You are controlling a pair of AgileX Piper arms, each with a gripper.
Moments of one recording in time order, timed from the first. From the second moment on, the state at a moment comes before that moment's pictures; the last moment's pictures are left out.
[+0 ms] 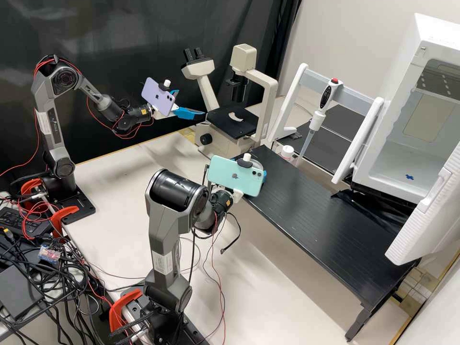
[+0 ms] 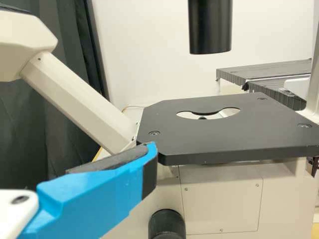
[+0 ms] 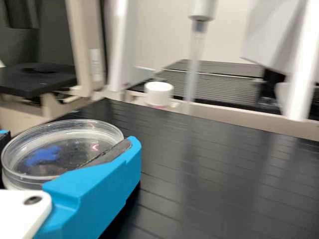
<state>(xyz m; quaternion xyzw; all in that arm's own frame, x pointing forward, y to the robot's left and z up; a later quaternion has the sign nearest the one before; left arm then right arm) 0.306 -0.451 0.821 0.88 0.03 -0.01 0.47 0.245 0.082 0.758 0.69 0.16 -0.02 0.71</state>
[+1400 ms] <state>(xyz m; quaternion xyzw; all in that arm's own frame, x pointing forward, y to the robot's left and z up) 0.306 -0.451 0.821 0.88 0.03 -0.01 0.47 0.346 0.014 0.975 0.73 -0.13 0.07 0.67</state>
